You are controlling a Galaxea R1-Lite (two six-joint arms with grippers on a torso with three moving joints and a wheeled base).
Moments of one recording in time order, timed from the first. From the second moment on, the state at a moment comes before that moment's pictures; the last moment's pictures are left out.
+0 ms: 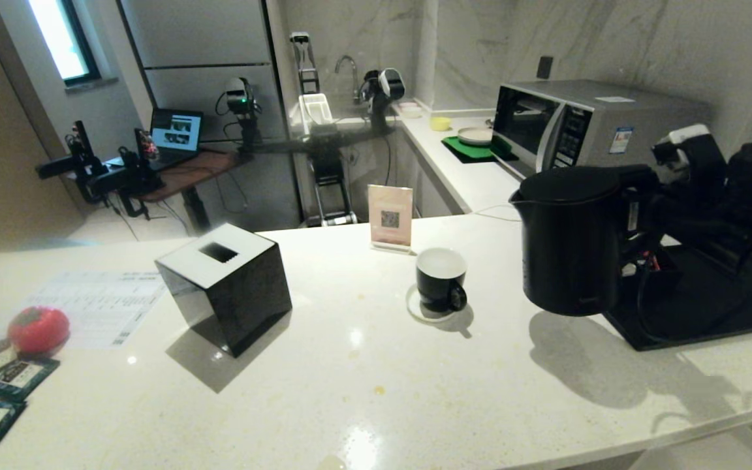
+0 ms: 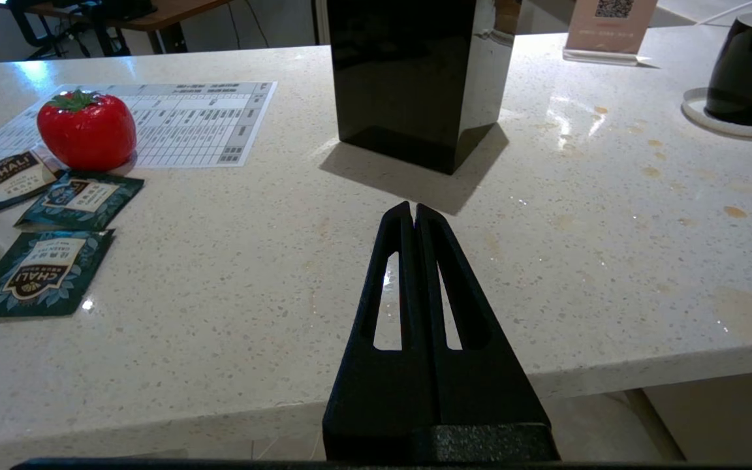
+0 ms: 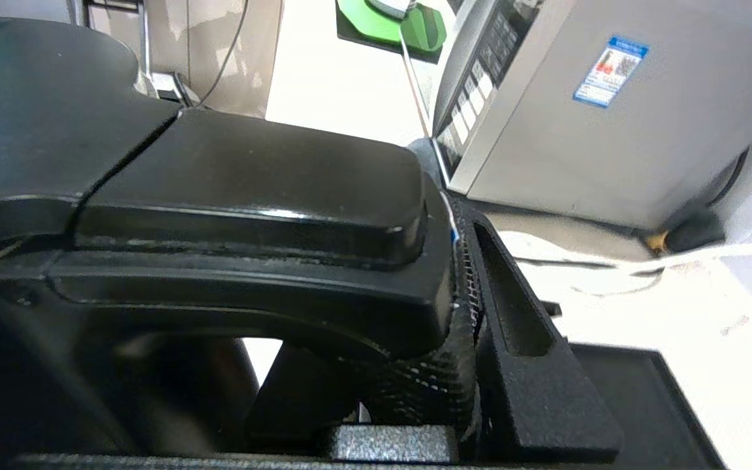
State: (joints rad) left arm -0.01 0.00 0.00 0.00 0.02 -0.01; right arm 0.02 1.78 -0.93 -0.88 -0.01 -0.27
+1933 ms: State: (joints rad) left arm -0.01 0.00 0.00 0.00 0.01 -0.01; right arm 0.16 2.01 -1.29 -0.74 -0.04 -0.63
